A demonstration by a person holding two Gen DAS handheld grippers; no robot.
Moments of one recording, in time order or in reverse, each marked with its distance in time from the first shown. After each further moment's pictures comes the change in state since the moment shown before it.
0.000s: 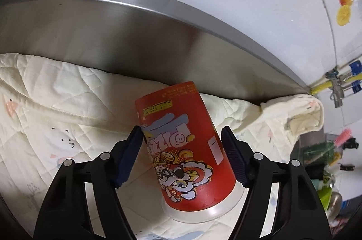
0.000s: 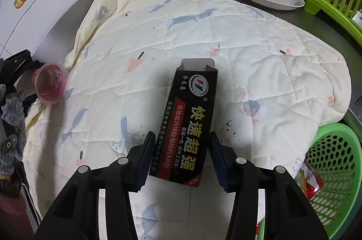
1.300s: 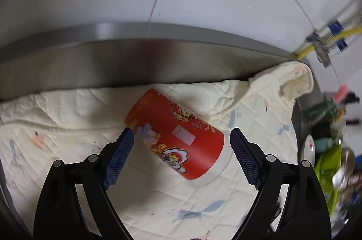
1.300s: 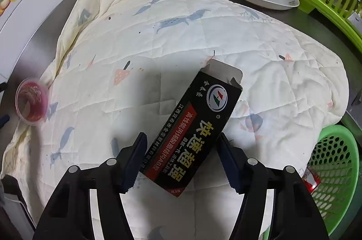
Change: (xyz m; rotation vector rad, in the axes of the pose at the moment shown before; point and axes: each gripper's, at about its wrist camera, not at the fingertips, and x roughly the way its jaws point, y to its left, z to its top) left arm -0.031 -0.010 0.006 0.210 0.088 0.024; right arm 0.024 0.001 0.027 0.052 0.019 -0.093
